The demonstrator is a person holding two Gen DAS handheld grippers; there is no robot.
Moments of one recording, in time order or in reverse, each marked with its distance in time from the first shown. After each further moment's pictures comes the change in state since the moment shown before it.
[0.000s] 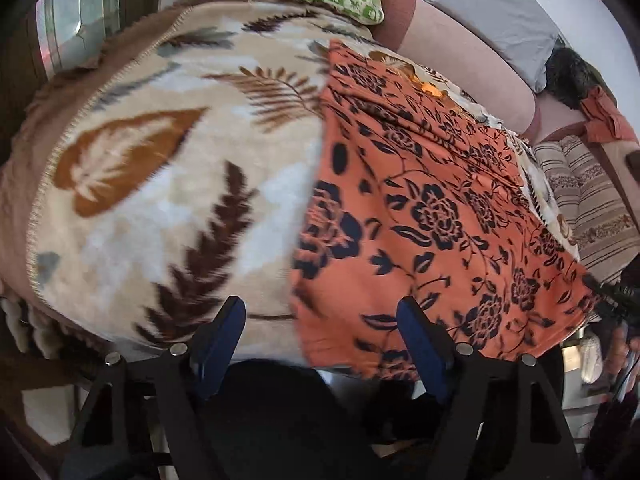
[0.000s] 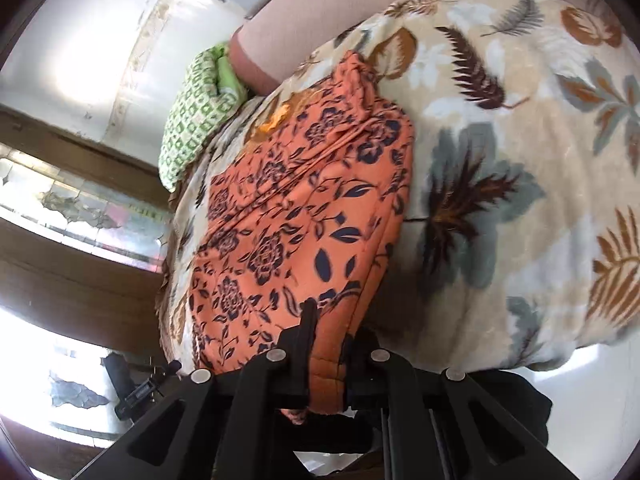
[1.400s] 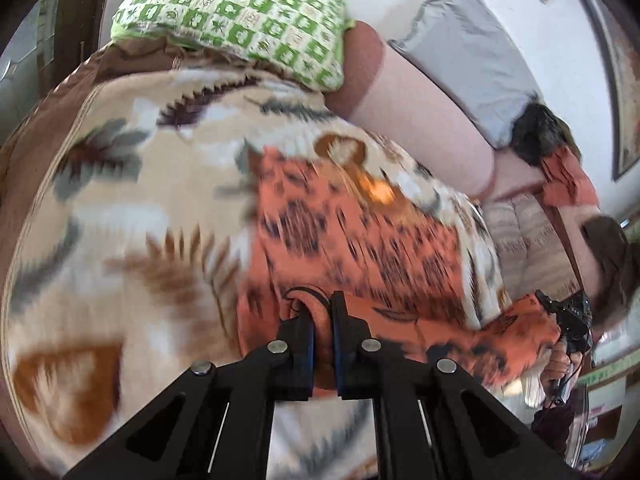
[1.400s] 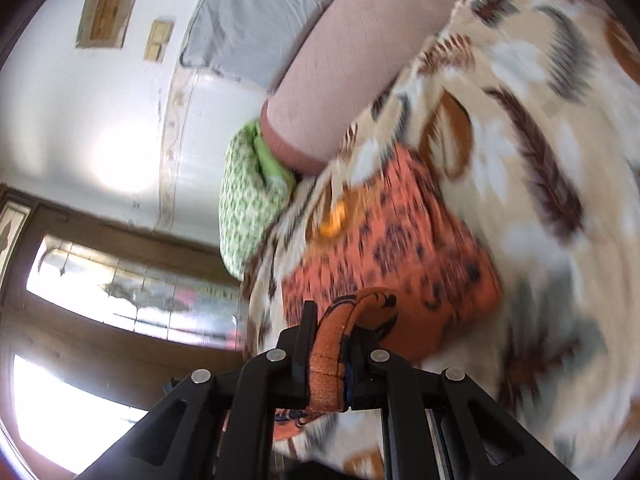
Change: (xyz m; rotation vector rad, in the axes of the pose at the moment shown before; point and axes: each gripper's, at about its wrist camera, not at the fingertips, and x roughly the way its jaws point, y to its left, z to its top) left arm 0.012 -0.012 0.236 -0.009 -0.050 -0.219; right arm 0.002 0.012 0.165 0.167 -0.157 0.276
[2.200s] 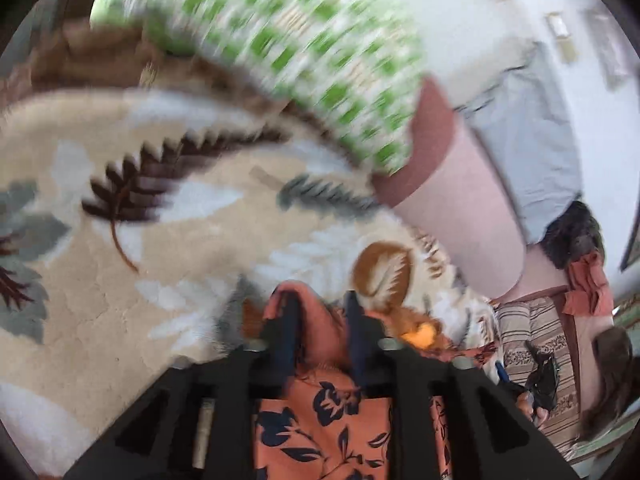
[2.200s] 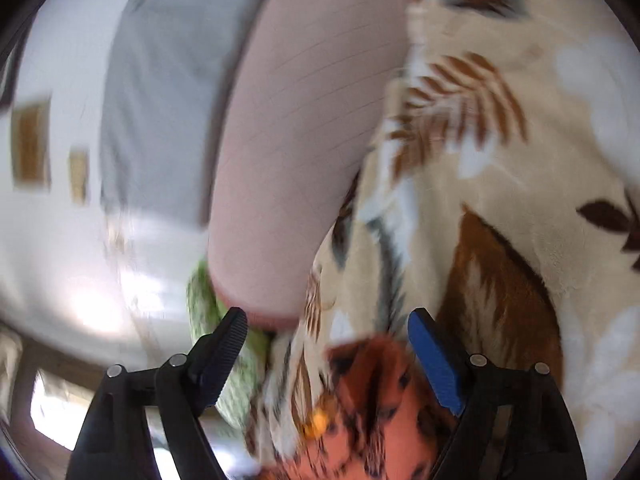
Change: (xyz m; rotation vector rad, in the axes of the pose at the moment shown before) left arm 0.123 0.048 0.120 -0.159 -0.218 -0.037; right arm 0.160 -0.085 0.175 0.186 -0.237 -0.007
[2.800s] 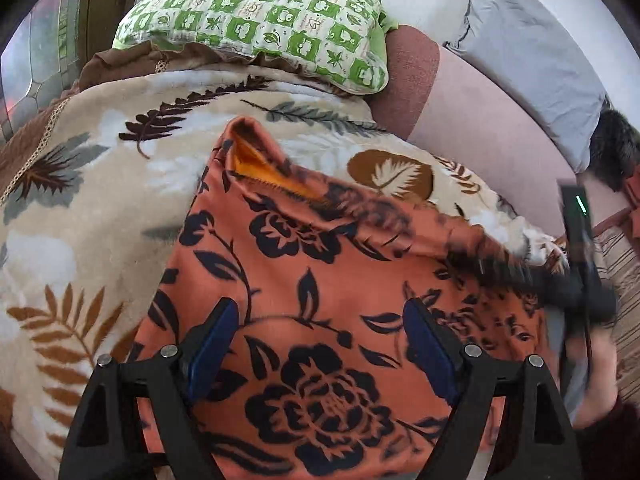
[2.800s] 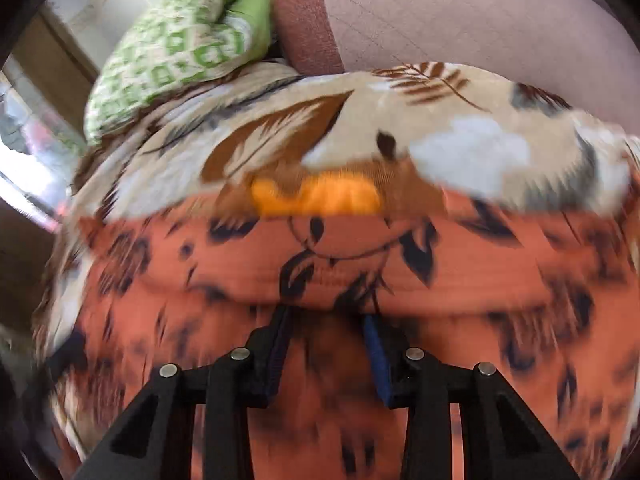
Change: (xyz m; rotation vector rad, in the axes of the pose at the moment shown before) left arm 0.016 -0.061 -0.135 0.184 -0.030 0.308; right arm 0.174 0.113 -0.222 -0.876 0.456 -0.509
